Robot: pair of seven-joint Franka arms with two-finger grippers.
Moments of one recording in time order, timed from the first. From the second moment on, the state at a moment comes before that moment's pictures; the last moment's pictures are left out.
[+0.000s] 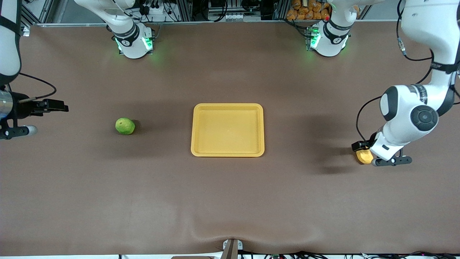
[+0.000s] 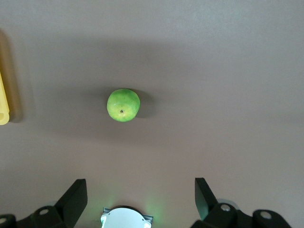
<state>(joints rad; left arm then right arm) 0.02 0.42 0.01 -1.95 0.12 2.39 -0.14 -0.06 0.23 -0.08 -1.55 0.03 1.46 -0.28</state>
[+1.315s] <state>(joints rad) 0.04 0.55 0.04 -1.94 0.23 2.45 -0.28 -0.06 0.30 -0.07 -1.93 0.09 1.90 -0.16</state>
